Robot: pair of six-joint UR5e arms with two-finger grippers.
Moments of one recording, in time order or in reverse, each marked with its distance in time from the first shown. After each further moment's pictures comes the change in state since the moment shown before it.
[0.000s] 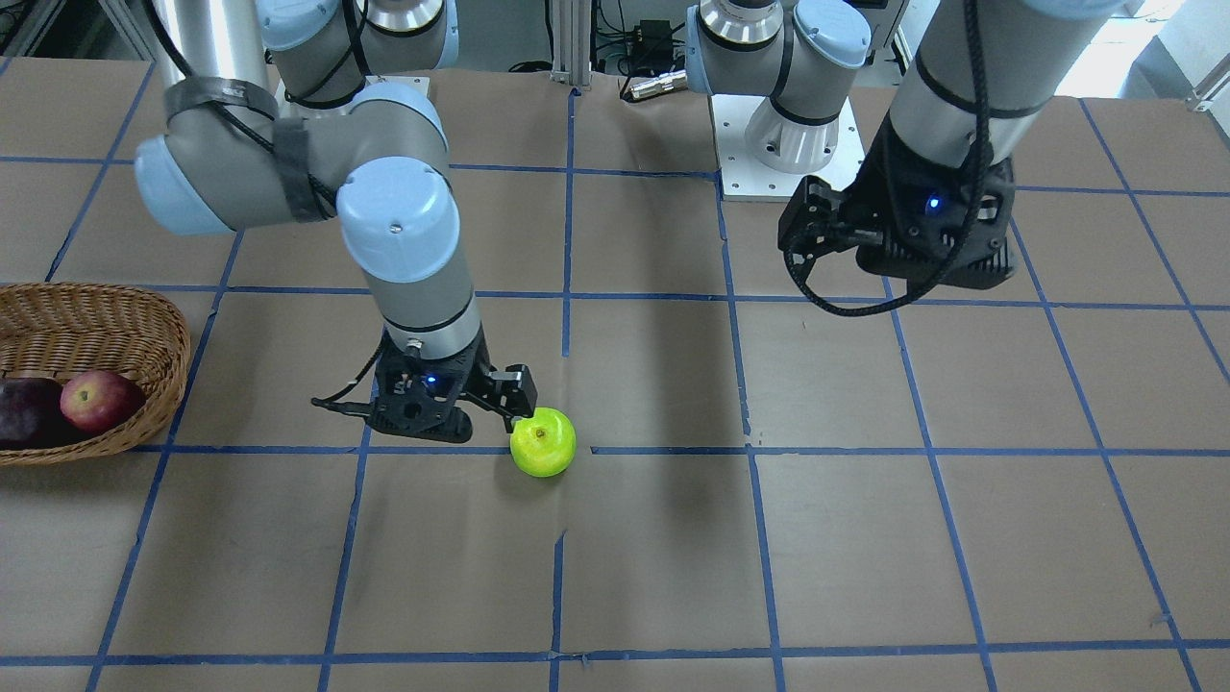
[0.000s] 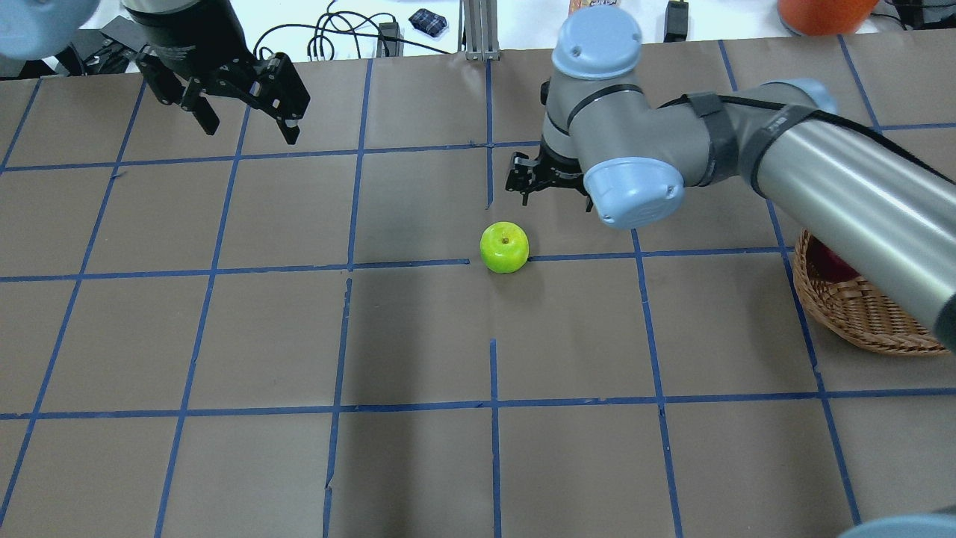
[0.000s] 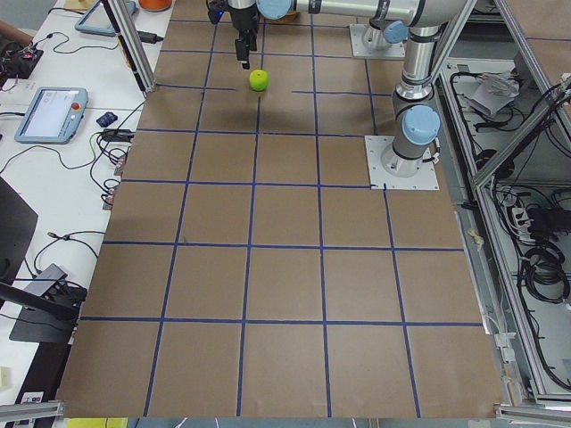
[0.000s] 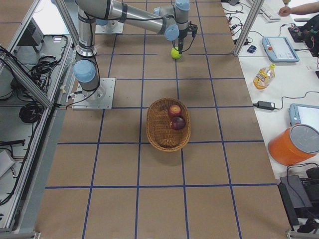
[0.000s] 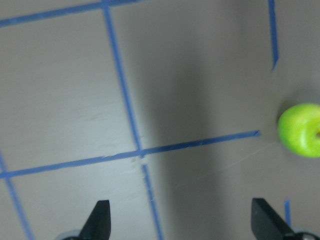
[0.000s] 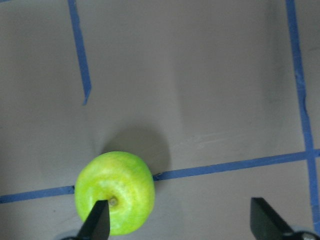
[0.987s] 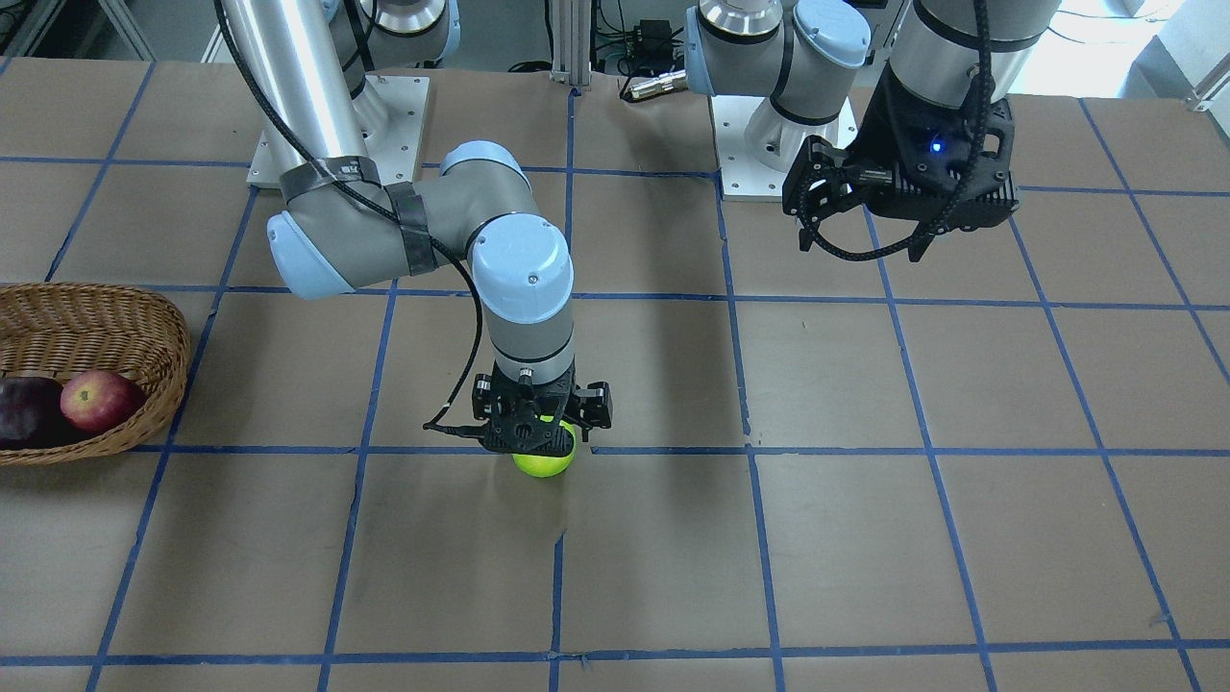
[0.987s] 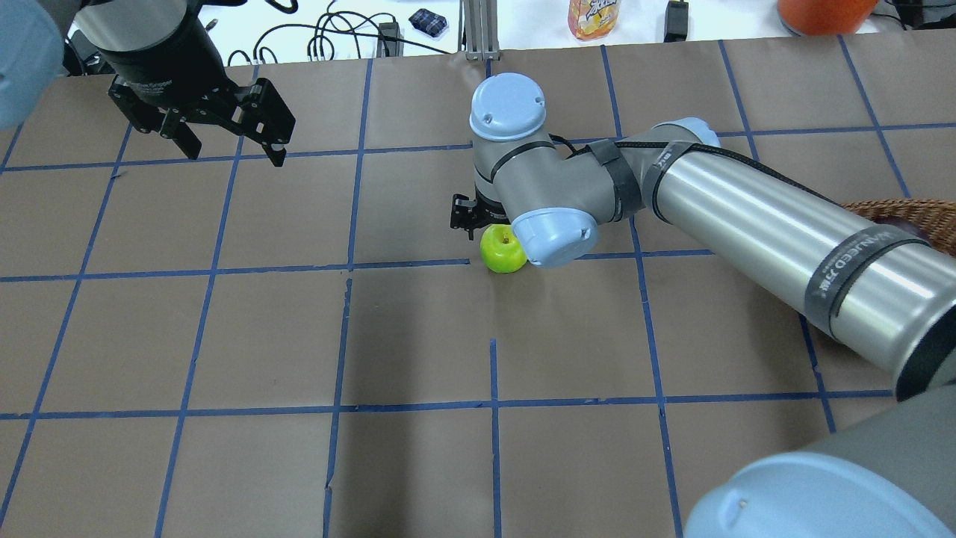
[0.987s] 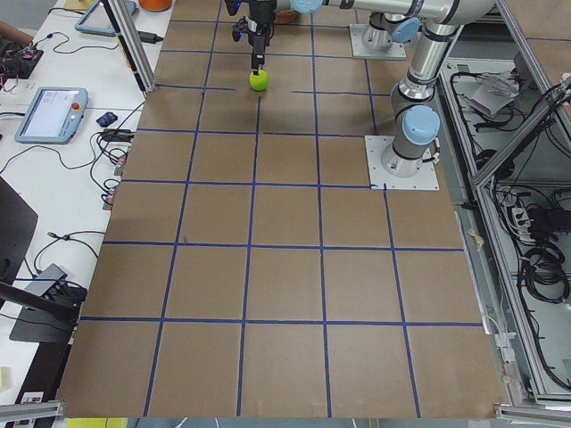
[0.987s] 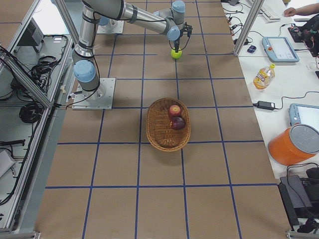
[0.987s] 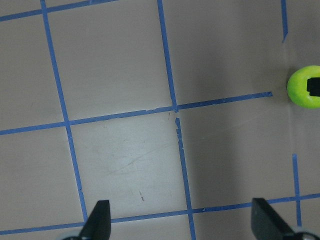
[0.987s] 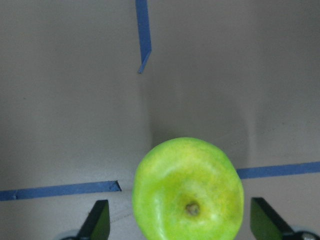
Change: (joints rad) left arm 0.007 0.103 -0.126 0.065 -0.001 -0.033; right arm 0.112 0.135 -0.007 -0.116 -0.012 0.049
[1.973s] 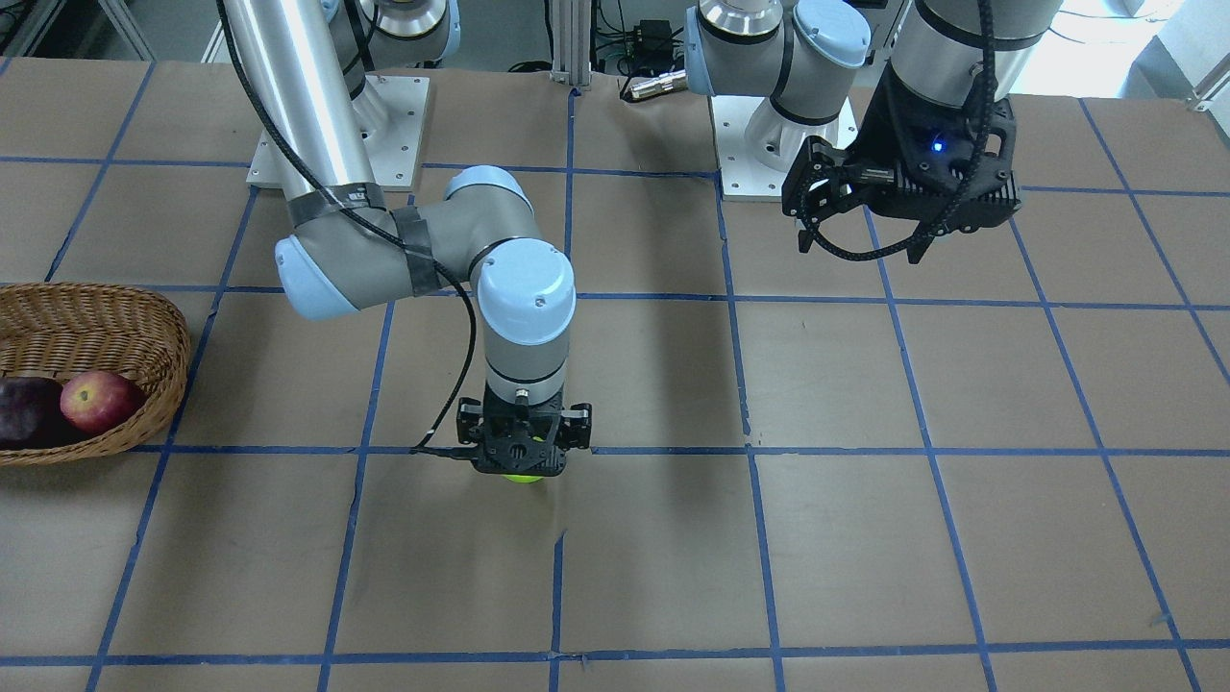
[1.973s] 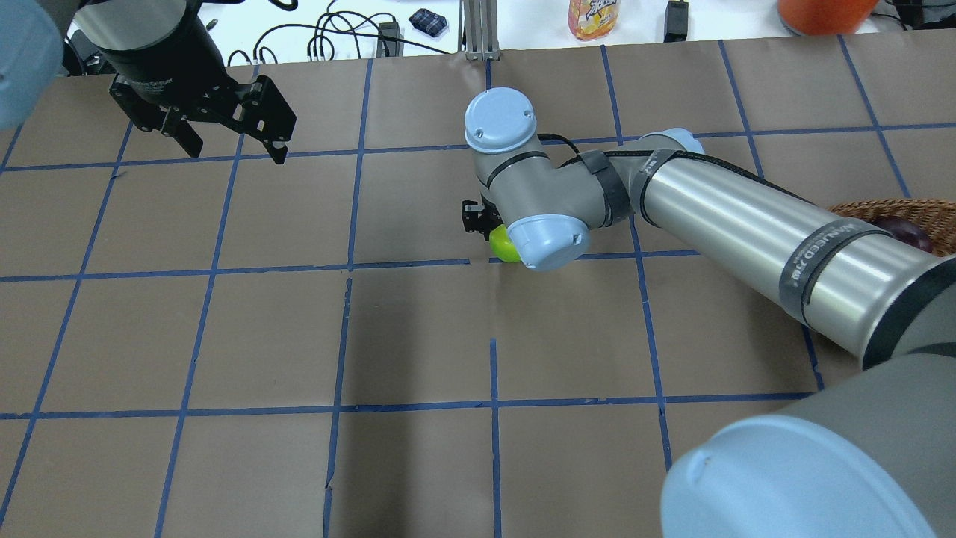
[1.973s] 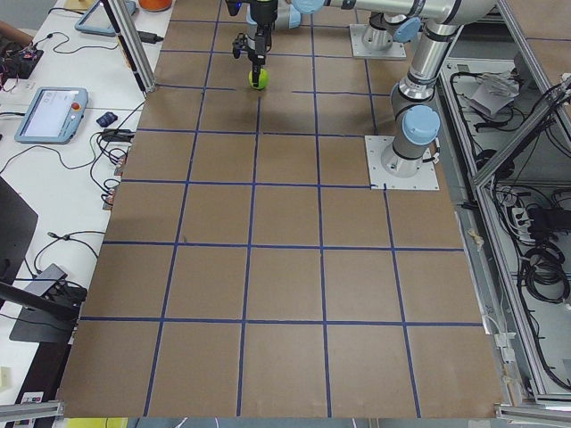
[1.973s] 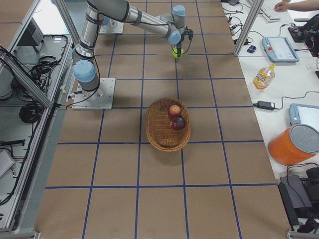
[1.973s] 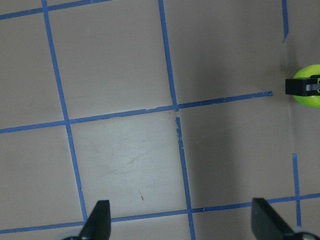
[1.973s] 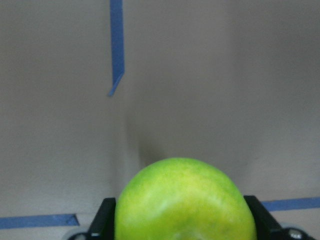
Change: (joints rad) left arm 0.002 0.000 0.003 0.009 -0.009 0.000; right arm -0.033 0.003 -0.005 -0.009 -0.091 -0.114
